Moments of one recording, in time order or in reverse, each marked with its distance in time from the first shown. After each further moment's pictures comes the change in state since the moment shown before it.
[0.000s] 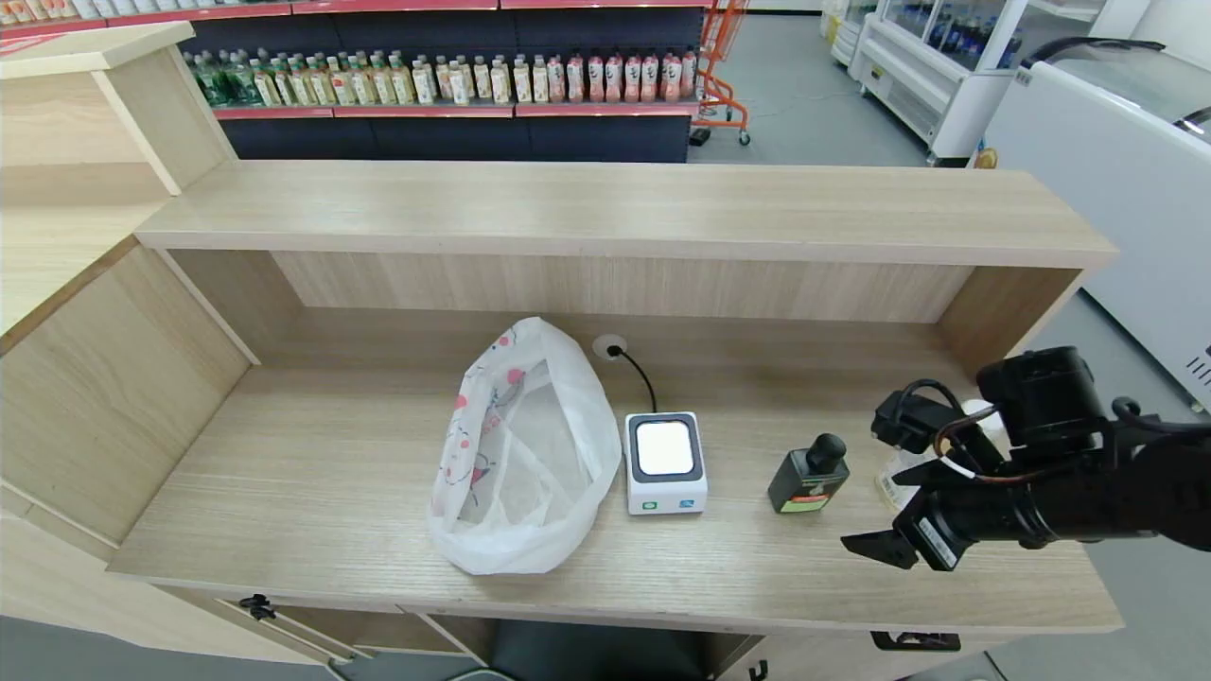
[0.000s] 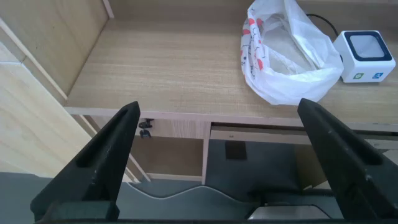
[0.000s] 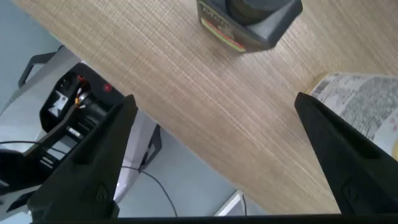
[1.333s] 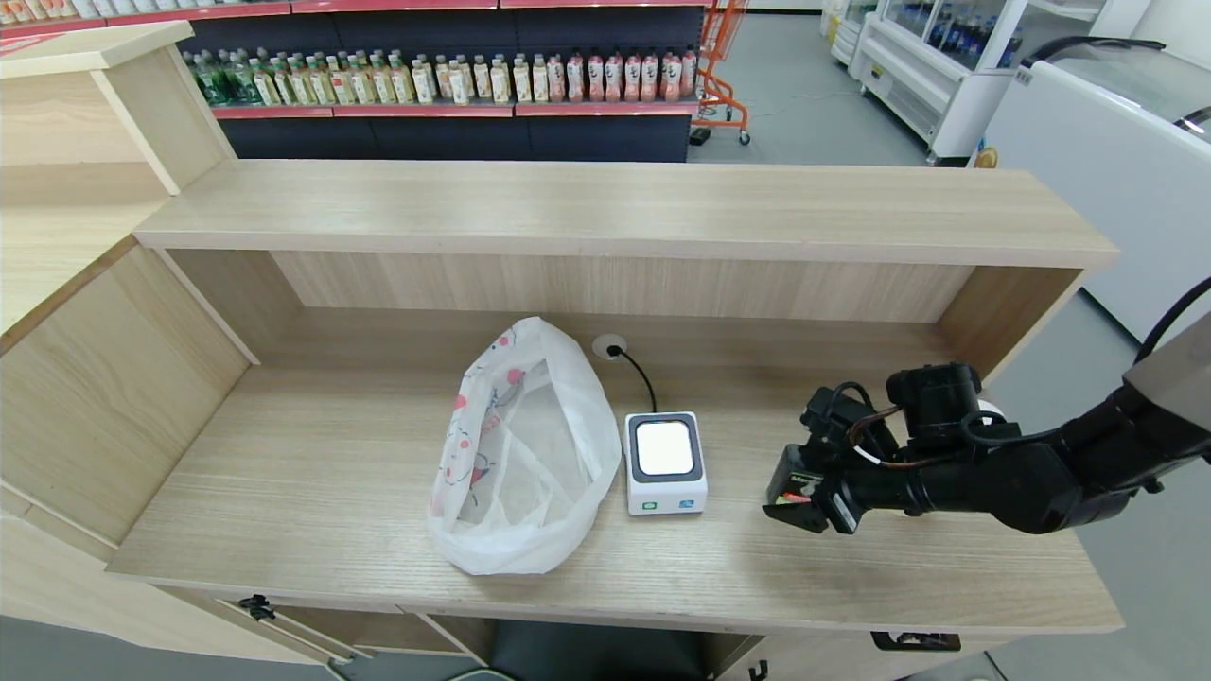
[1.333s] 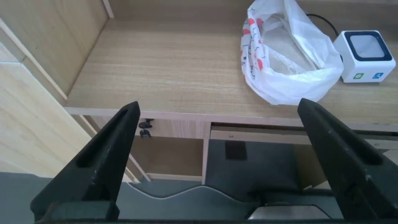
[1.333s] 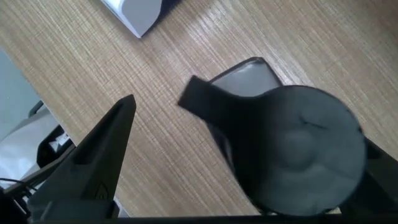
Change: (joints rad) left arm 0.000 0.000 0.000 0.000 0.000 0.000; right arm 0.001 0.327 -0.114 -0.343 0.243 -0.060
